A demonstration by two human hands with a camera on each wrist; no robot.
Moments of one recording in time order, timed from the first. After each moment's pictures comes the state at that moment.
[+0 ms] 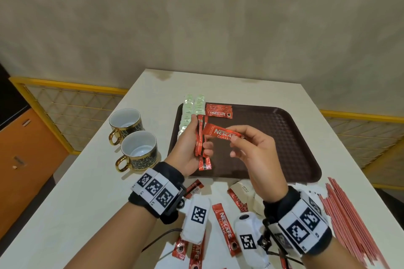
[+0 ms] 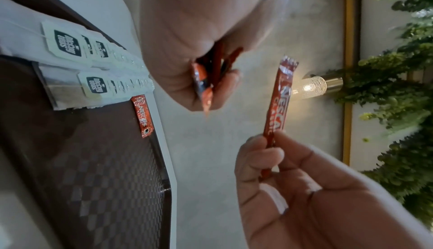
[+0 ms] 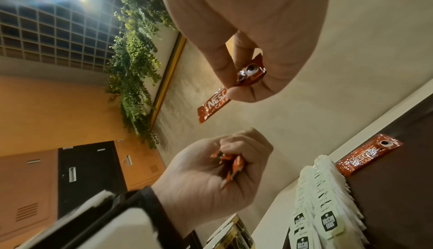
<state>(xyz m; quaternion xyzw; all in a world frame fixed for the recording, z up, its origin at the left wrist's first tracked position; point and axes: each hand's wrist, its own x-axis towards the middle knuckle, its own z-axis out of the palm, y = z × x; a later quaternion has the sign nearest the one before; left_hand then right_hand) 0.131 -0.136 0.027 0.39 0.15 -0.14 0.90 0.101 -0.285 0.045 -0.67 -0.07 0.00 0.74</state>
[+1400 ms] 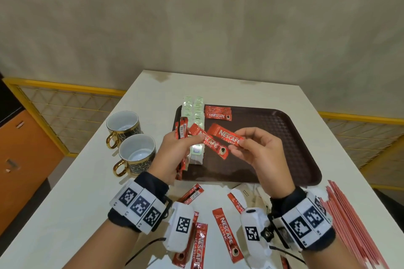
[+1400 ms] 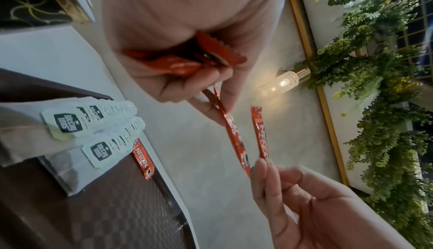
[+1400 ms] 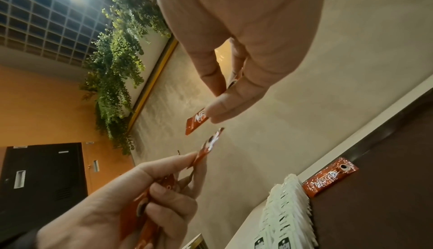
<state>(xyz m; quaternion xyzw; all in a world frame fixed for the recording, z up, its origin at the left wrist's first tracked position) 0.111 -0.110 0.036 0.63 0.10 -0.04 0.77 0.113 -0.298 0.044 -0.64 -0.02 0.03 0.77</state>
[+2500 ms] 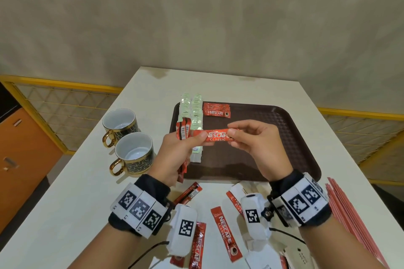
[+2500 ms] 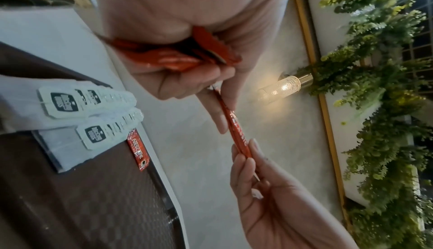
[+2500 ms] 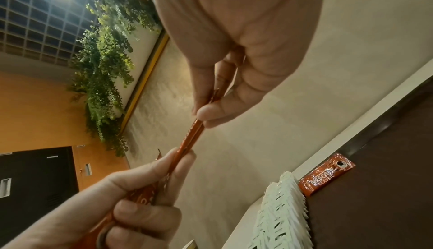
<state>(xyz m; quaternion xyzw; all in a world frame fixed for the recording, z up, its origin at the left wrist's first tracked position) 0.099 -0.124 0.049 0.66 0.13 -0.02 0.74 0.136 -0.302 0.046 -0.68 -0.06 0.03 0.73</state>
